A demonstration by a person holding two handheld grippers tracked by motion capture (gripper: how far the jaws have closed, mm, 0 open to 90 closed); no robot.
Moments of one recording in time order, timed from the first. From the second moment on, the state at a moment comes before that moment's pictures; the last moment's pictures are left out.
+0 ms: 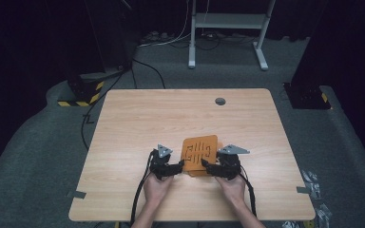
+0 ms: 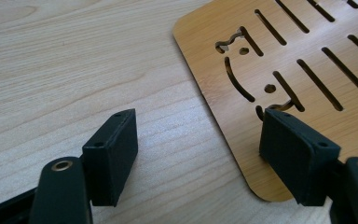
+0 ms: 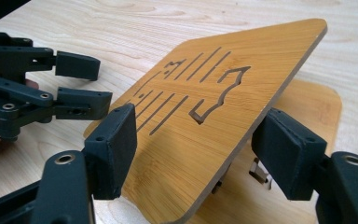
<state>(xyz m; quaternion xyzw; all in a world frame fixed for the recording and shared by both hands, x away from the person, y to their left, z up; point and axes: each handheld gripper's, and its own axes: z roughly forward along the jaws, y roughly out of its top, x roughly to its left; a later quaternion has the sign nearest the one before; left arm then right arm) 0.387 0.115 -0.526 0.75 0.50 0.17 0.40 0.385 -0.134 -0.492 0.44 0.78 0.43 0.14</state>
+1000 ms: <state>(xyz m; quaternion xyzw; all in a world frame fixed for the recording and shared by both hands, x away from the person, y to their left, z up) 0.386 0.107 -0.526 0.77 0.48 0.18 0.38 0.383 -0.112 -0.468 0.41 0.78 0.45 0.14</state>
